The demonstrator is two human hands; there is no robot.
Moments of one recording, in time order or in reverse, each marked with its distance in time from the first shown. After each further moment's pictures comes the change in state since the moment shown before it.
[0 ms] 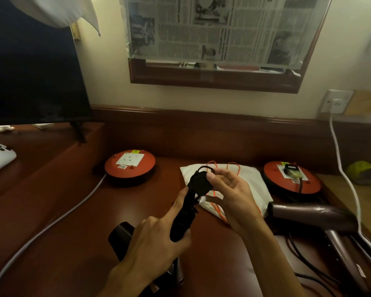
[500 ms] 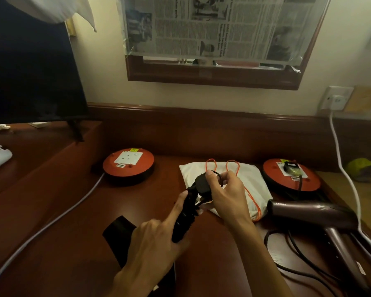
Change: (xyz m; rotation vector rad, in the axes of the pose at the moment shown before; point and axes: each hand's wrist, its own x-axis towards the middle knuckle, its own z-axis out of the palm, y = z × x) left_hand 0.000 -0.003 0.014 0.364 0.011 -0.105; right_hand 0.006 0.015 0.016 -0.404 0.249 -0.154
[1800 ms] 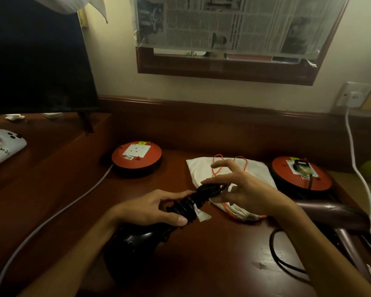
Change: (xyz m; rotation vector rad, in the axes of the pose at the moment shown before) left_hand 0.061 -0.062 -0.036 -0.824 -0.765 0.066; right_hand 0.035 -0.018 -0.059 -0.595 -0.857 -0.336
